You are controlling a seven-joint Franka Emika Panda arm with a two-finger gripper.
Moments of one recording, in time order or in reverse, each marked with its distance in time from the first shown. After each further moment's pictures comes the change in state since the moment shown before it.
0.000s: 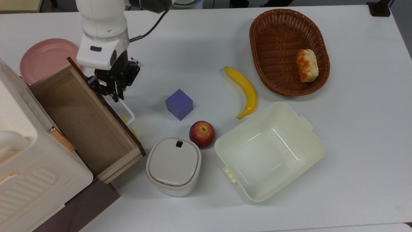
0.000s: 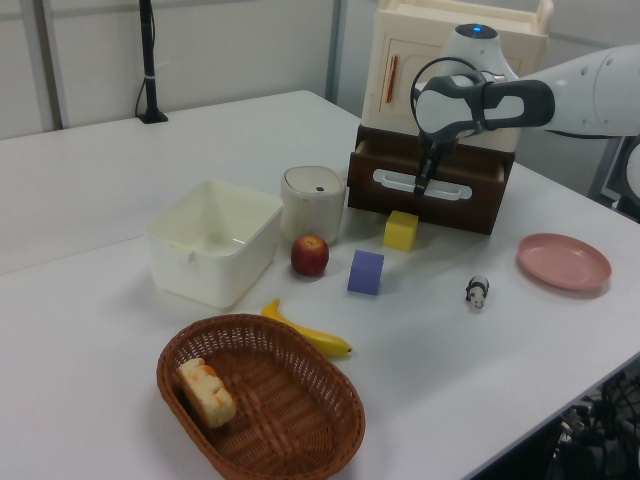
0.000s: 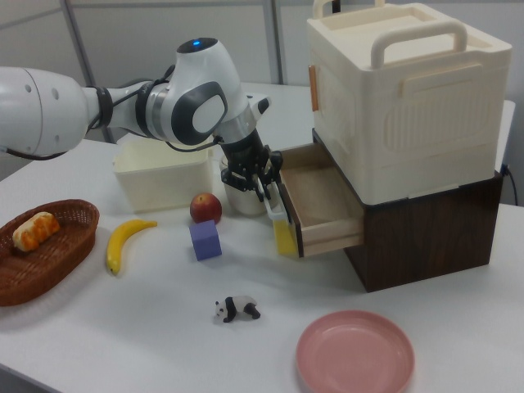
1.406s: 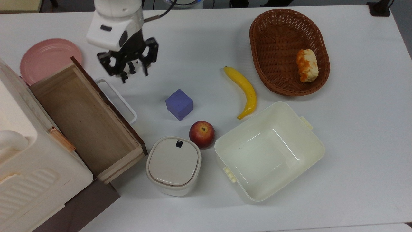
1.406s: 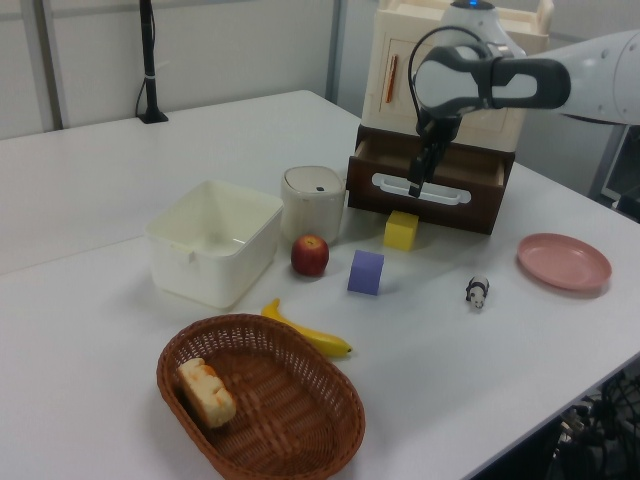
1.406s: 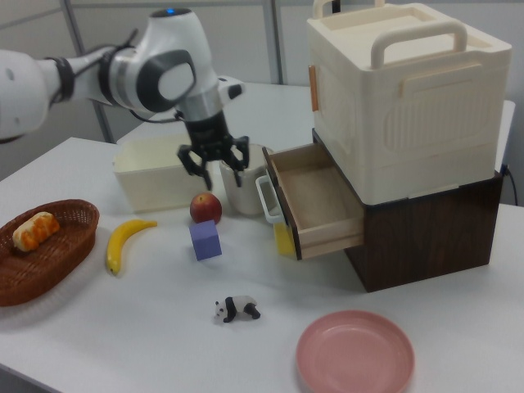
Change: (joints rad) arm 0.046 -0.105 0.017 0.008 0.037 -0.242 0.222
